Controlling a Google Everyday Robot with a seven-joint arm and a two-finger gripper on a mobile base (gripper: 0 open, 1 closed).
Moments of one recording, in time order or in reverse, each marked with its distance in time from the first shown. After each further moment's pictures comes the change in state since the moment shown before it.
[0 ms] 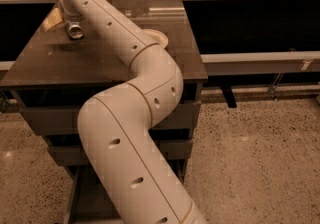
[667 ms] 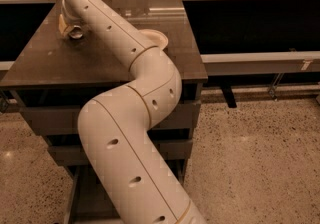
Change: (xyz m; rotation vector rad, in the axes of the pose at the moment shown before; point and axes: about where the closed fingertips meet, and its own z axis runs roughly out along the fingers) arm 0.012 -0.011 0.013 0.023 0.029 0.000
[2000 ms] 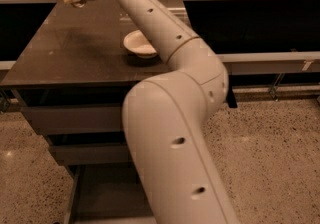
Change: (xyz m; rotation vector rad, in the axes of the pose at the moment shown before) arm -0.058 -0.014 -0.102 -0.194 -0.299 0.004
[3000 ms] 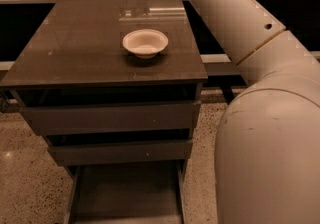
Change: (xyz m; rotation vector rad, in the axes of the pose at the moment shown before) arm -0.076 0.018 -0.177 -0.075 -0.307 -0.105
